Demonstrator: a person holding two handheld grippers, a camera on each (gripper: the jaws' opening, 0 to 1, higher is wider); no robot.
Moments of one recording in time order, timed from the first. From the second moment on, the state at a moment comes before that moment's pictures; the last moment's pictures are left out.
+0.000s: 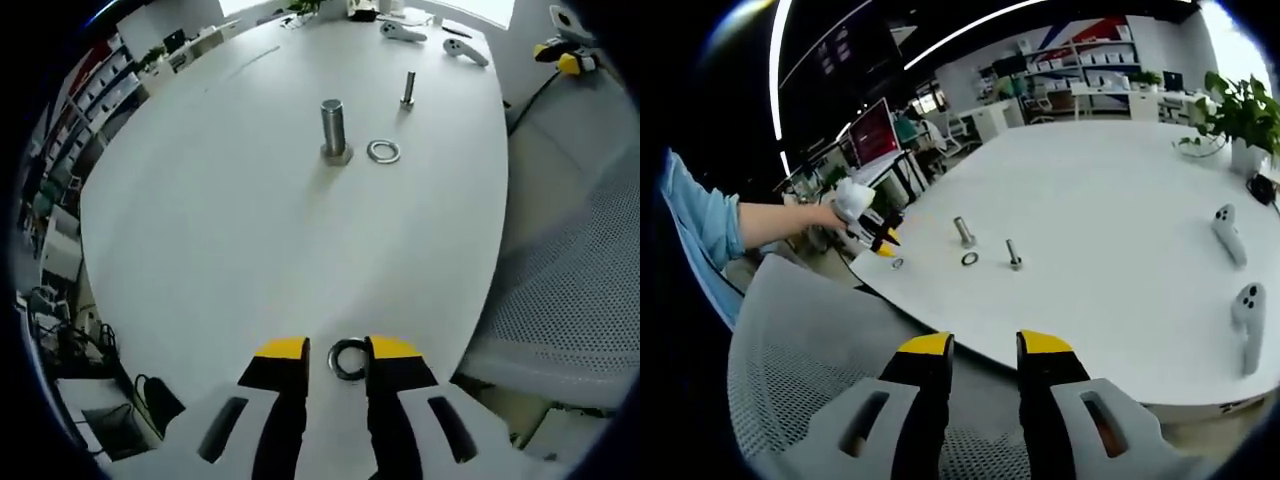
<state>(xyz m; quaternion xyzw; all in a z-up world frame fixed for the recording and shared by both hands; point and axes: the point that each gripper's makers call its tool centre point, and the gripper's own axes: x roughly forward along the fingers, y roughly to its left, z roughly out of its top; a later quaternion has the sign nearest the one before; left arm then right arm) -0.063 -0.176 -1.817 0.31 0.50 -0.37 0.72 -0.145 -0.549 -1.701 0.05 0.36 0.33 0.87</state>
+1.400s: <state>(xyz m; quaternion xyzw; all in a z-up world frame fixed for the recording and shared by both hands) -0.018 -0.265 -1.849 0.35 0.50 -0.42 0.67 -0.142 -0.550 -1.700 0.06 0.35 0.32 0.88</state>
